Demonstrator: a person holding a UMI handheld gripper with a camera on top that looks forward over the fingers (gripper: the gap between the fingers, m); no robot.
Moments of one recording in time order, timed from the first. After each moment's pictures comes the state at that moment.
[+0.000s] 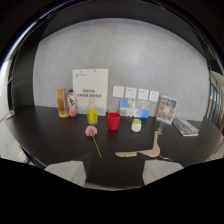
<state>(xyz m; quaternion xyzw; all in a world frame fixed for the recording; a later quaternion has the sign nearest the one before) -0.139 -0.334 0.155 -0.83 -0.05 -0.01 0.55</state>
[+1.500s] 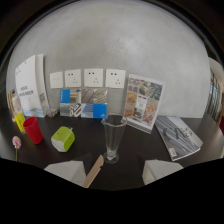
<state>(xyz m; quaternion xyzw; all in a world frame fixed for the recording) 0.153 -0.065 0.077 -0.86 -0.01 -0.03 0.50</state>
